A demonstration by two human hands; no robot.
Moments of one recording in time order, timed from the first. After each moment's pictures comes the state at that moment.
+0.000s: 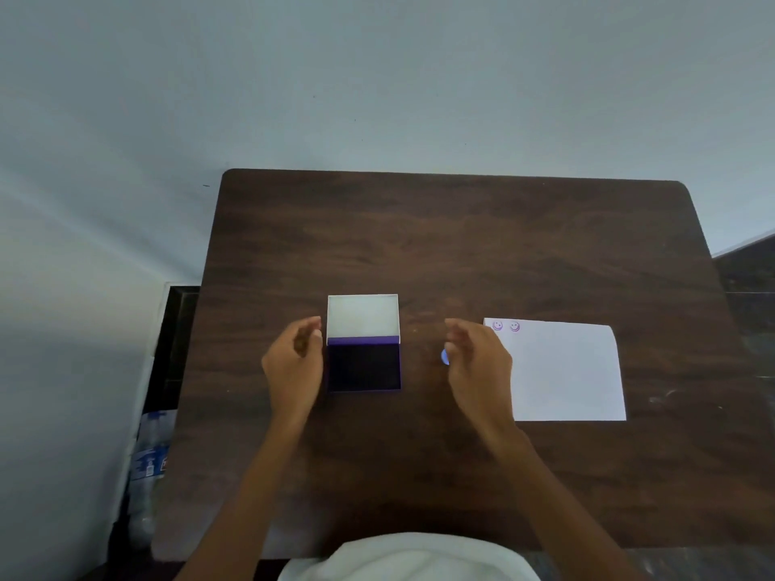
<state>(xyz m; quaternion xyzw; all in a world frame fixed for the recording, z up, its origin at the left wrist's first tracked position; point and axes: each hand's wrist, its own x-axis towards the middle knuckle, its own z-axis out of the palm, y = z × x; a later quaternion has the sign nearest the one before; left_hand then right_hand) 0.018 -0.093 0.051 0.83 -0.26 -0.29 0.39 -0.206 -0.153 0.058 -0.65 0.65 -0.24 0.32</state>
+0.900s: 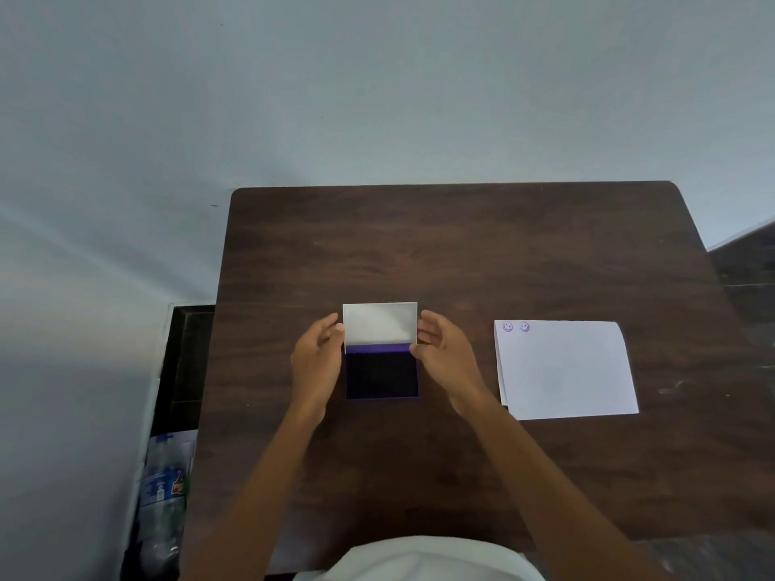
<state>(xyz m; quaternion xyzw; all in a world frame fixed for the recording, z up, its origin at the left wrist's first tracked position) 0.034 -0.108 0.044 0.77 -0.24 -0.44 0.40 -0.146 -0.162 0.067 -0.49 0.63 -0.18 0.57</state>
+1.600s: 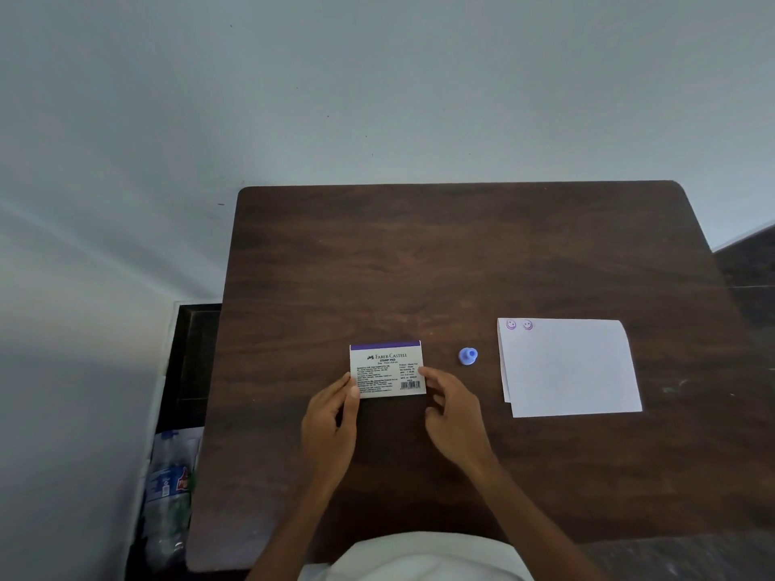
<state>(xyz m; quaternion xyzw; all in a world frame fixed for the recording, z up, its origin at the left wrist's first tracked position) 0.004 -0.019 0.022 0.80 -0.38 -0.34 0.33 -0.174 -0.086 0.039 -0.62 0.61 -0.13 0.47</state>
